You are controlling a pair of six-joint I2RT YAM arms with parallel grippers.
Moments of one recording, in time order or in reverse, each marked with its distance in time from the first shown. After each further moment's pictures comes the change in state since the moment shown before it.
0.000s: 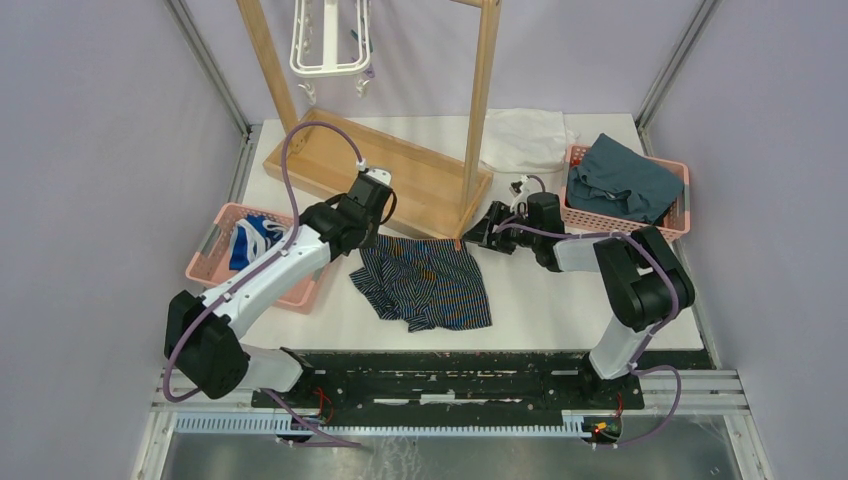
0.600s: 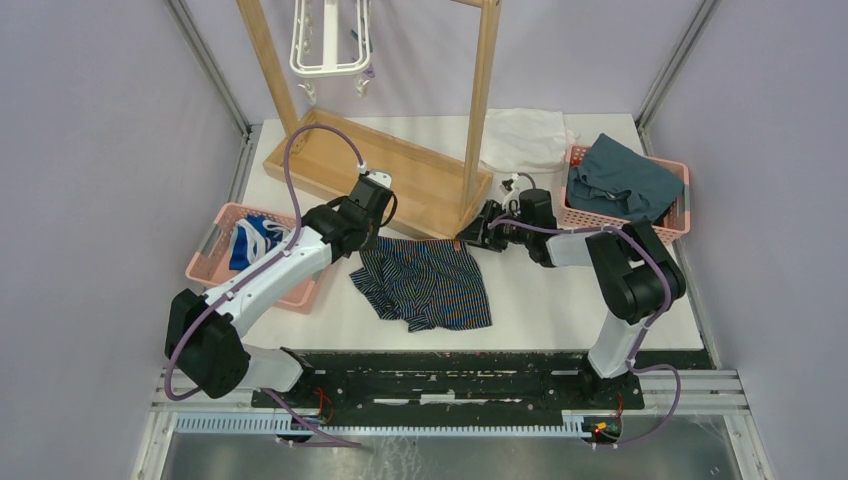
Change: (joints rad) left arm 0.000 0.005 -0.033 0.025 -0.007 0.000; right arm 0.028 0.059 0.057 0.032 -0.055 0.061
